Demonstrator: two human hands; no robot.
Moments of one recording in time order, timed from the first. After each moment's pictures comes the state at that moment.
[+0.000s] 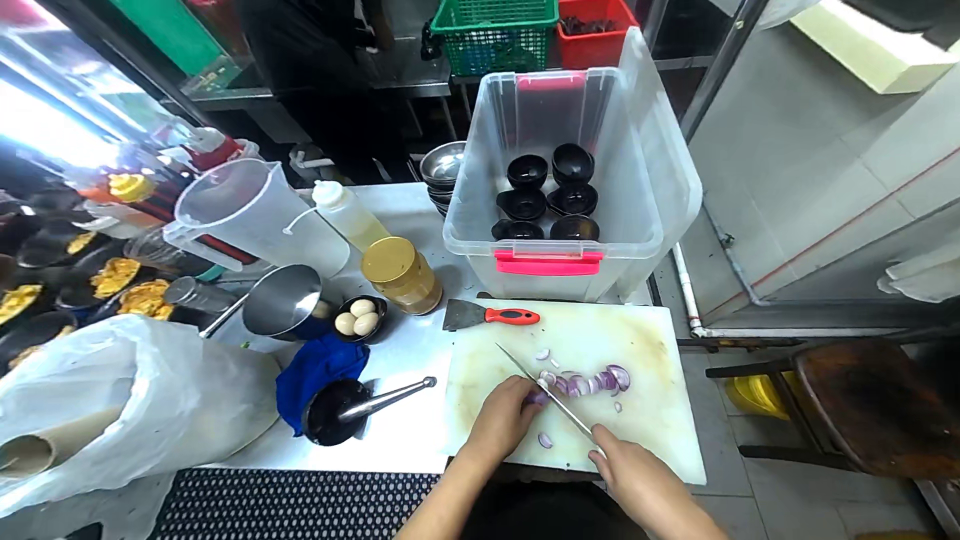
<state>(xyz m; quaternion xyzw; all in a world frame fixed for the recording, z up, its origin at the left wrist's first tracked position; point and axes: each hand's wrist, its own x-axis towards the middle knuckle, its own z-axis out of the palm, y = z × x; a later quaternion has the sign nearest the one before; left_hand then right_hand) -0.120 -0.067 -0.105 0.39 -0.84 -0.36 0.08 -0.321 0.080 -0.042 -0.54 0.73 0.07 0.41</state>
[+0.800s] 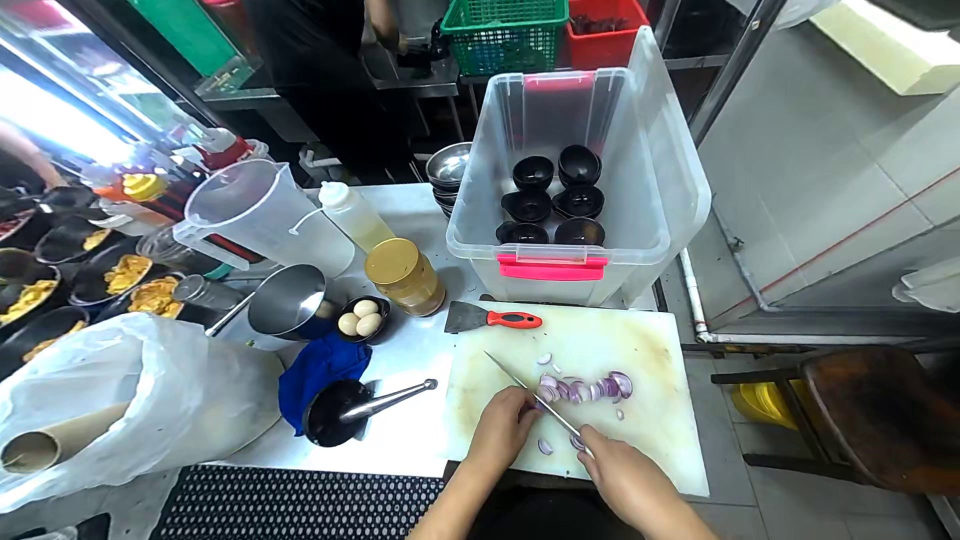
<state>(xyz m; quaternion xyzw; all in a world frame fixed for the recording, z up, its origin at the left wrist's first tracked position) -0.118 -0.052 -0.117 0.42 -0.83 -0.33 0.15 -0.318 0.064 -0.047 -0.55 0.71 0.07 0.43</state>
